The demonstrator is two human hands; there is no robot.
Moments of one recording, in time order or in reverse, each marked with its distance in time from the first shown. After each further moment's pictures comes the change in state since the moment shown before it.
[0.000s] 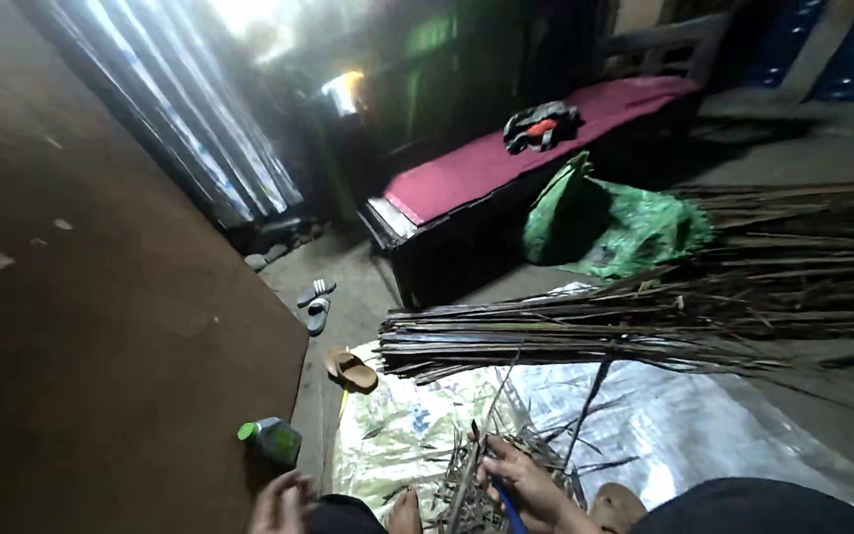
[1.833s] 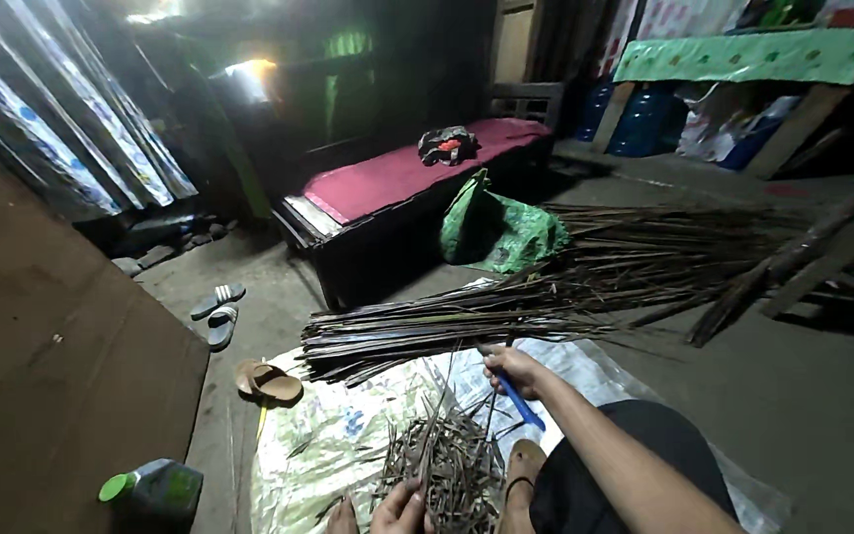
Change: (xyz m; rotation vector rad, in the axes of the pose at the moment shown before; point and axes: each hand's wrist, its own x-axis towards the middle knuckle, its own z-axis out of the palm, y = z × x) left_hand -0.061 0.003 0.137 -0.490 -0.814 -0.616; right_hand 0.008 -0.116 -0.079 -0.405 0.539 0.062
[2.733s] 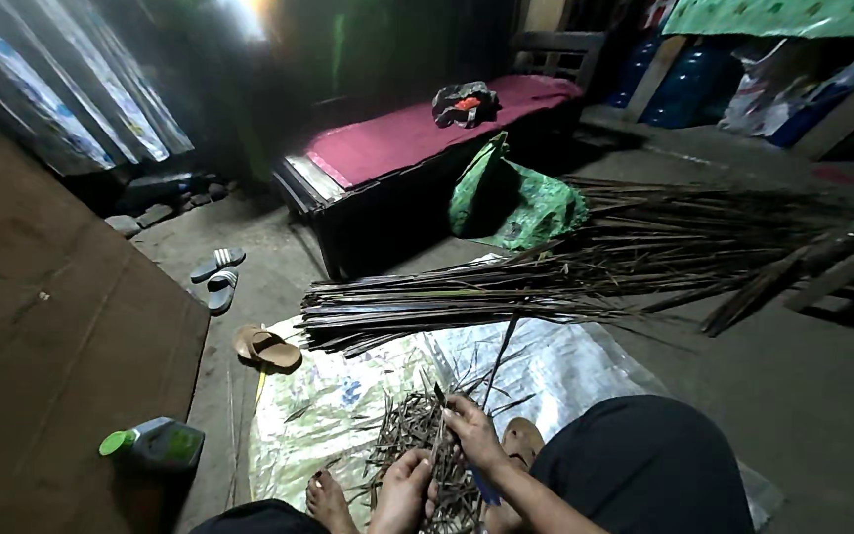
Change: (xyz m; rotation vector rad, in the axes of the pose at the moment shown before) left_hand 0.035 -0.010 0.016 -0.024 -0.032 -0.184; right_hand -0.057 0.098 0.101 0.044 -0.018 -0.236
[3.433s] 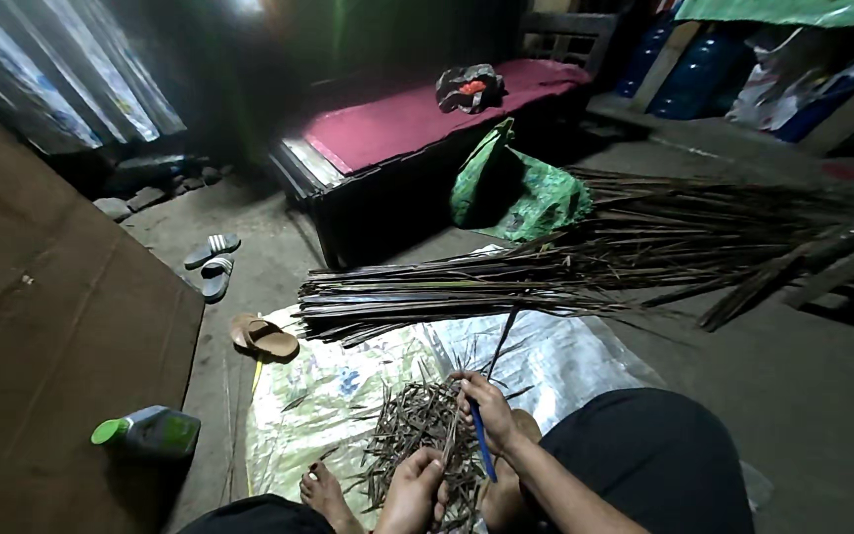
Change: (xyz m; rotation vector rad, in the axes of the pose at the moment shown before) left_hand -0.002 -0.005 0.003 0.031 -0.081 -0.030; right_hand 0.026 0.000 -0.021 0.265 0.058 0.040
